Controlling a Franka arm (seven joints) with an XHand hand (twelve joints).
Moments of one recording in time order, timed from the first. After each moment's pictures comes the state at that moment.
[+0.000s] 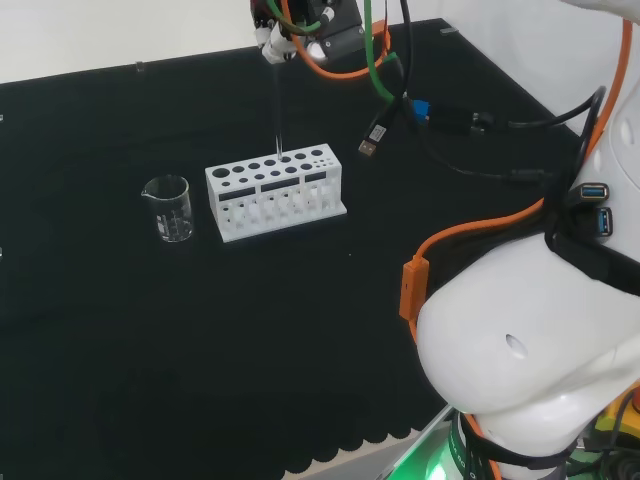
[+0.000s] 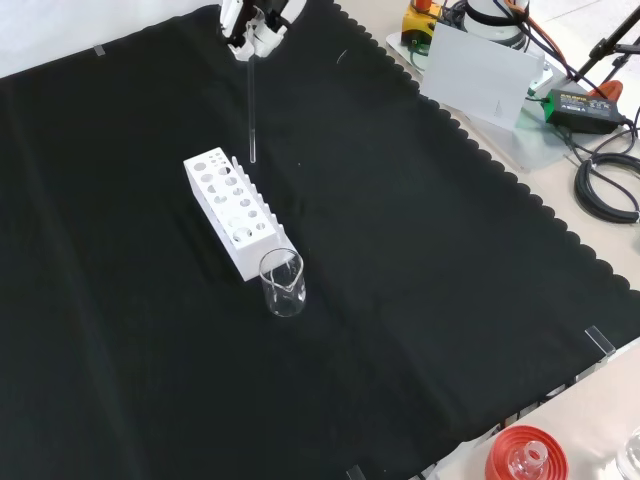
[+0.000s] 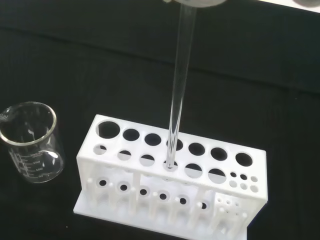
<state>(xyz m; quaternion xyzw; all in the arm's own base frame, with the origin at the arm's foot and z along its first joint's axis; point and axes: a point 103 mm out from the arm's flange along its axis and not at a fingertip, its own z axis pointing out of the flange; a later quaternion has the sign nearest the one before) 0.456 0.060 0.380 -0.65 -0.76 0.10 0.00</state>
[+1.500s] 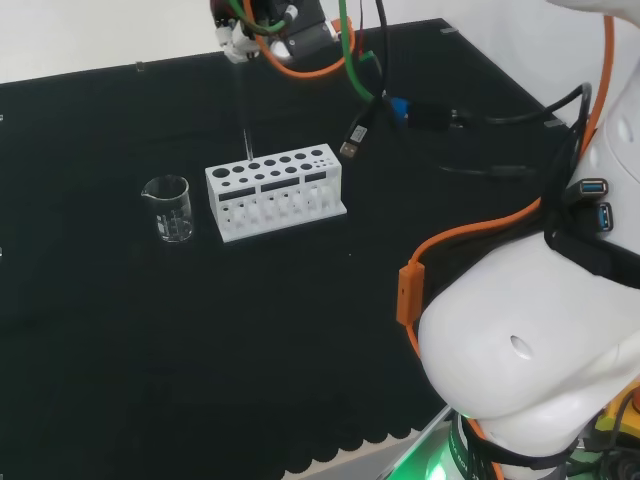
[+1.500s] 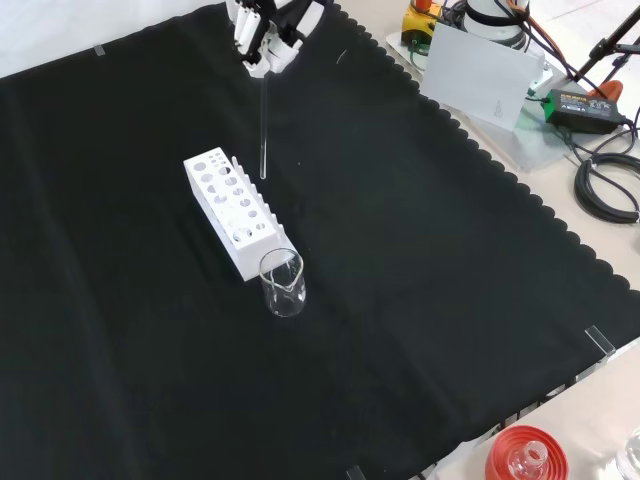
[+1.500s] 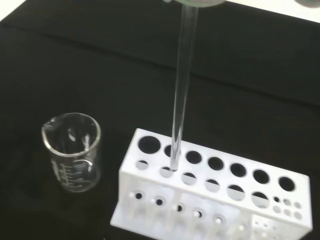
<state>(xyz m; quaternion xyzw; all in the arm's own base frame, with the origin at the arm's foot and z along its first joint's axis) 0.462 0.112 0.388 -0.62 -0.78 0.10 -0.01</state>
